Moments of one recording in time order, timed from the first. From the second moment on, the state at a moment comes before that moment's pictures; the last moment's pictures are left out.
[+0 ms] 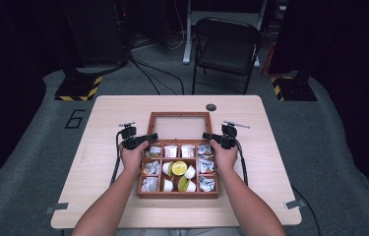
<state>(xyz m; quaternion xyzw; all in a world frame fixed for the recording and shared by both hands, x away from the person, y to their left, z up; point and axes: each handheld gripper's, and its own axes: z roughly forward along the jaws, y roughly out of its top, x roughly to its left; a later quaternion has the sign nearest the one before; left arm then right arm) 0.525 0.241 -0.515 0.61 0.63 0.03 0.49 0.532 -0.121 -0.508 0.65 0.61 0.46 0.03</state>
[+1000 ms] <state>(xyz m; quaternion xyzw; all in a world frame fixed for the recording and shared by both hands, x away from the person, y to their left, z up) 0.466 0.254 -0.463 0.66 0.56 0.07 0.50 0.459 -0.086 -0.448 0.46 0.74 0.46 0.16</state>
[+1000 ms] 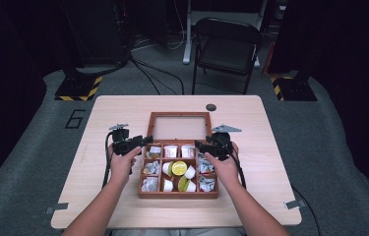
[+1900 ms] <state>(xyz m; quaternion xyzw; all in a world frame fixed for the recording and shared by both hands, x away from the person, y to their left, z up) 0.437 0.265 -0.458 0.67 0.53 0.10 0.51 0.421 -0.028 -0.471 0.36 0.84 0.40 0.09</state>
